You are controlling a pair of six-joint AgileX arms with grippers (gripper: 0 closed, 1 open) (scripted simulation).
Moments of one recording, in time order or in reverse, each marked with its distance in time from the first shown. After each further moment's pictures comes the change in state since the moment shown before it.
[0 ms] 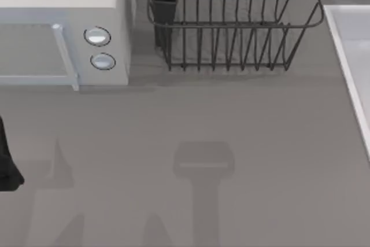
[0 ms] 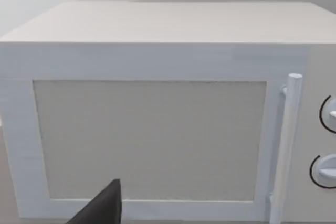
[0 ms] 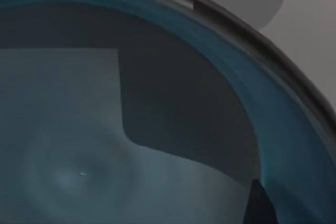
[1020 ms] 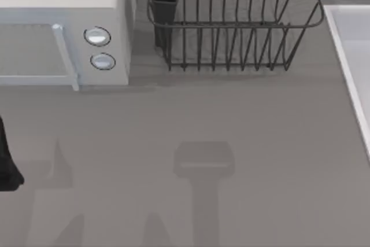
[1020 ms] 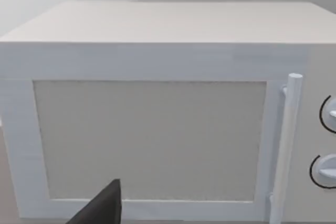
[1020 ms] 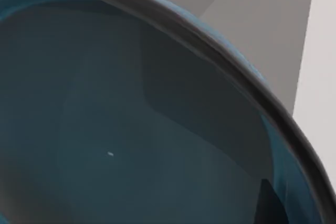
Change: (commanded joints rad) left arm 0.000 0.000 0.000 0.000 0.000 0.000; right arm -0.011 -0.040 0.463 -0.535 0.000 -0.015
